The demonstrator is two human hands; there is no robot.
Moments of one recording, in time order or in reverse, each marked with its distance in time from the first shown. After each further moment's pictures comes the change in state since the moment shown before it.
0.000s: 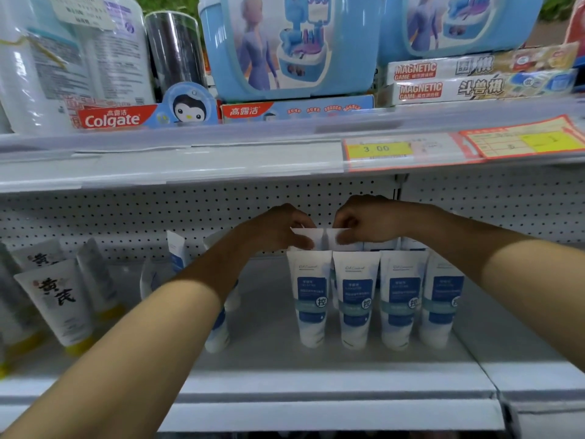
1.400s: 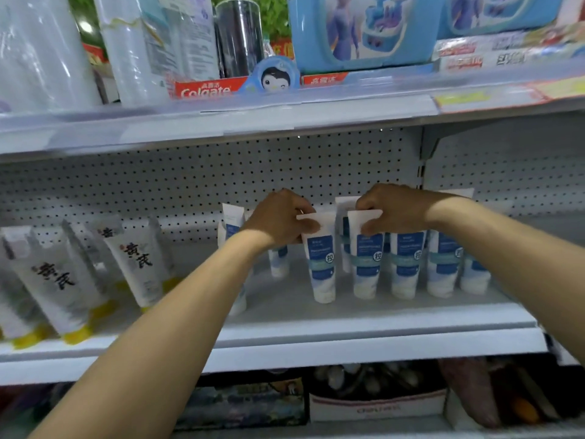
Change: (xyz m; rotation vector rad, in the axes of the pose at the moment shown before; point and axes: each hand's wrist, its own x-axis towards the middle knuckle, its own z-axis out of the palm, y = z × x) left_hand -0.123 -0.019 -0.011 -0.111 0.256 -0.064; right_hand -0.038 -0.099 0.027 -0.047 0.064 0.087
